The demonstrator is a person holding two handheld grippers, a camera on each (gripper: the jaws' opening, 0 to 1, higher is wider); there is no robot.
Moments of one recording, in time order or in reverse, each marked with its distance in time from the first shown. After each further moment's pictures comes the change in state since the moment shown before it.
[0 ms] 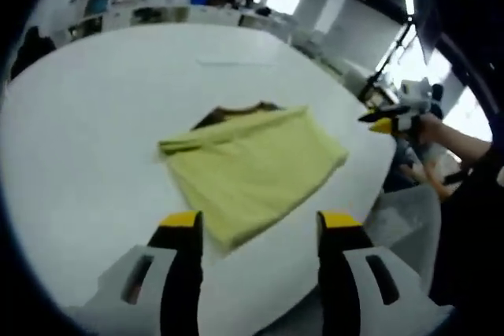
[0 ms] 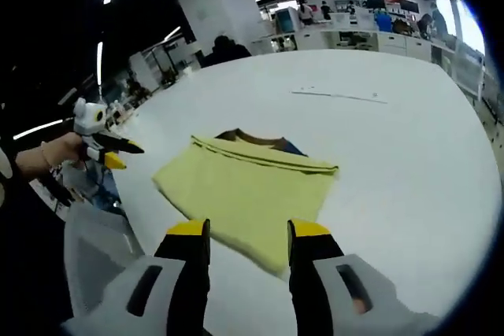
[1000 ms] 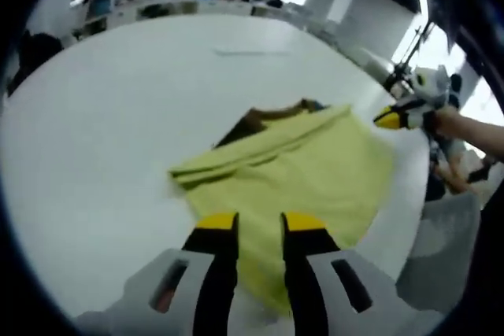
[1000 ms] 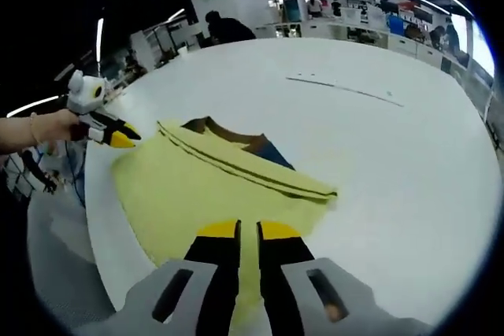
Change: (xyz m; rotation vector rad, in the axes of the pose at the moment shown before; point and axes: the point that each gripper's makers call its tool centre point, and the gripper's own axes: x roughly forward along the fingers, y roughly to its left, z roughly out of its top) left arm 0.079 0.057 0.022 0.040 0.038 0.105; right arm 0.083 -0.051 0.004 -0.093 0.071 -0.039
